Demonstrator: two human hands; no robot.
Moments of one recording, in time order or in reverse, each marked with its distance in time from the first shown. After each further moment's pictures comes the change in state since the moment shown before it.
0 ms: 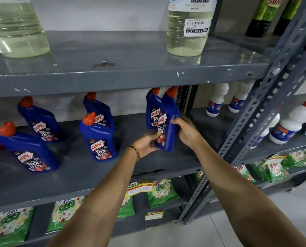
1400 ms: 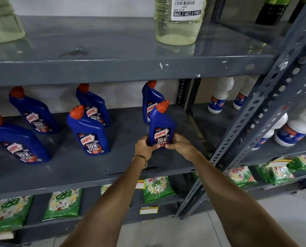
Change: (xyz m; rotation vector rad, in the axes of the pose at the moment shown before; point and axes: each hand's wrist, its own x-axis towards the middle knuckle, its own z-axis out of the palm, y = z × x) left_hand 0.018 -0.056 0.021 0.633 0.604 0.252; right_hand 0.001 0.063 -0.050 -0.526 0.020 0.277
